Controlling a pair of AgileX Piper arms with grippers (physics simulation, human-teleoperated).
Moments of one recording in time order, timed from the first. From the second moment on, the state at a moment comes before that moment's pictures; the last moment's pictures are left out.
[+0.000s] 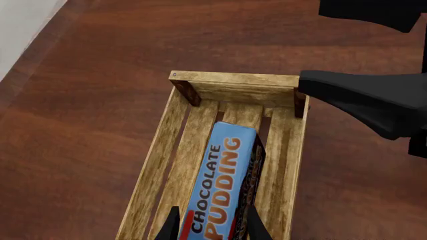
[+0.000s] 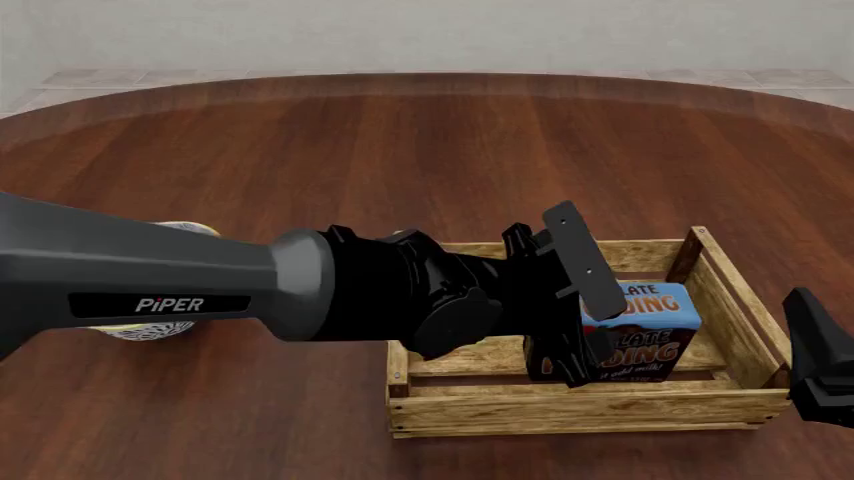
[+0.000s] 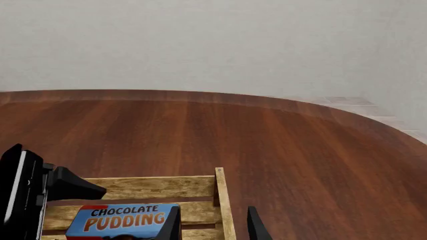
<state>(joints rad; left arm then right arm) -1.04 1.89 -1.21 -0.03 0.38 -0.05 0.14 0.00 -0.10 -0.04</state>
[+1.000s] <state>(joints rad) -1.05 1.61 -1.02 -0.05 0.48 -0.05 0.12 0.00 -0.08 -0.05</state>
